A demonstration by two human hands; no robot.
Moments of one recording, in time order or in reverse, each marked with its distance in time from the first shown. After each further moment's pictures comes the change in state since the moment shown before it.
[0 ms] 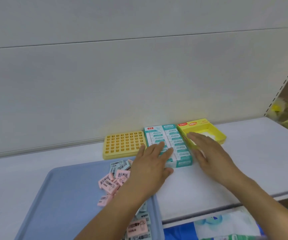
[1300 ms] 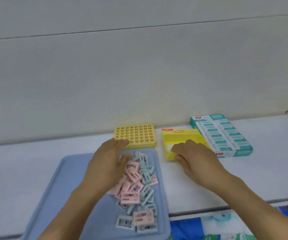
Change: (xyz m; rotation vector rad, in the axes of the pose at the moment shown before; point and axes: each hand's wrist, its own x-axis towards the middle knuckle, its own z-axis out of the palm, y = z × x) left_hand -0.071 -0.075 -0.037 -0.231 0.154 -0.371; right_hand 0.005 -0.061 0.017 -0.145 -0.128 -0.194
